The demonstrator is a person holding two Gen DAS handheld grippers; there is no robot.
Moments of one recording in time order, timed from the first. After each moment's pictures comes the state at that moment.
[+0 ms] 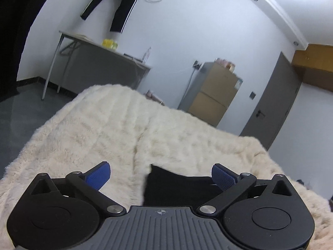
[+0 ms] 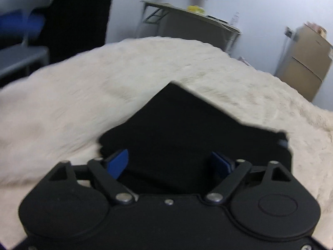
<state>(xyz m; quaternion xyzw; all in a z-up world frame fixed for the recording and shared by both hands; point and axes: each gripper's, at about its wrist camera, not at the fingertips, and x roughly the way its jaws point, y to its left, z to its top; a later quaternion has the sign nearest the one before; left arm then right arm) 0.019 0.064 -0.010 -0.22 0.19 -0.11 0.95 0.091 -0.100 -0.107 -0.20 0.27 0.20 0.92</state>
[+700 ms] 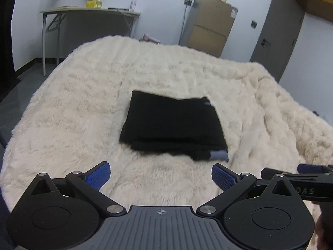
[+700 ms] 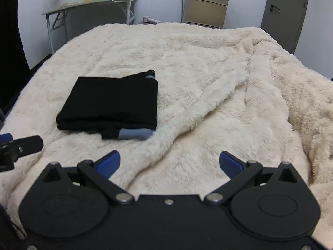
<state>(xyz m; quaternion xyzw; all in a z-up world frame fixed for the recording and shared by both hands) -0.024 -0.023 -0.020 -0.08 0.36 -0.11 0.92 -0.041 -0.227 -0.003 -0.01 0.37 -0.05 0.93</state>
